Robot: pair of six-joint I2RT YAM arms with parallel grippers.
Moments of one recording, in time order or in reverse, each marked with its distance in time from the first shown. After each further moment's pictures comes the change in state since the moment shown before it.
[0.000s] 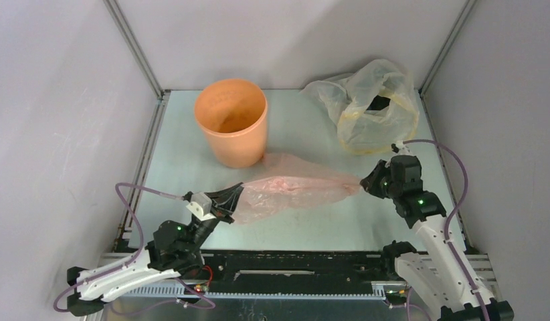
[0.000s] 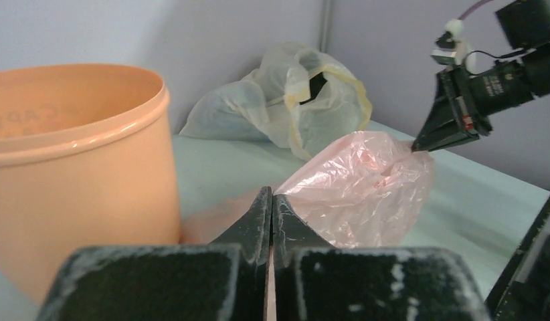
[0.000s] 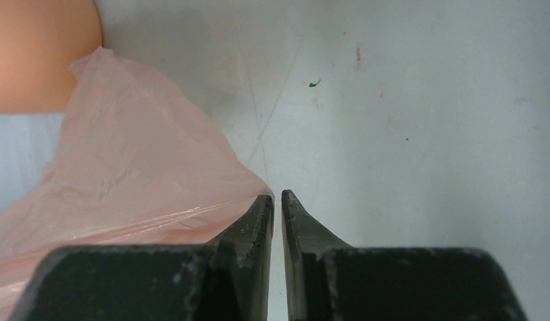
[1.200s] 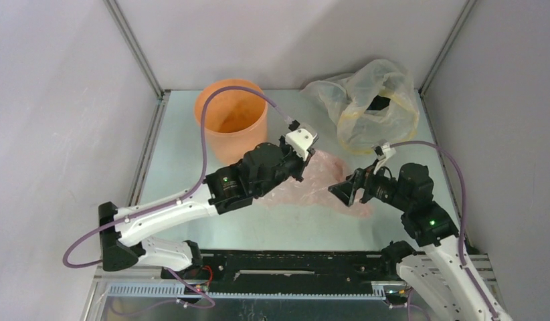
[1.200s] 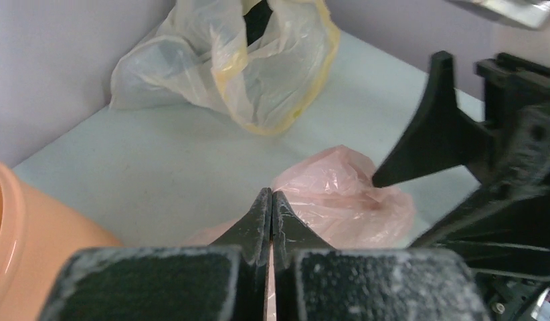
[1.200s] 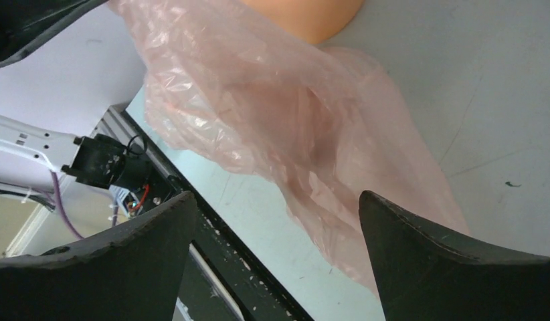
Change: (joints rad) left arm 0.011 1.170 1.046 -0.431 0.063 -0.138; right arm 0.146 -0.206 0.020 0.160 -0.435 -0.168
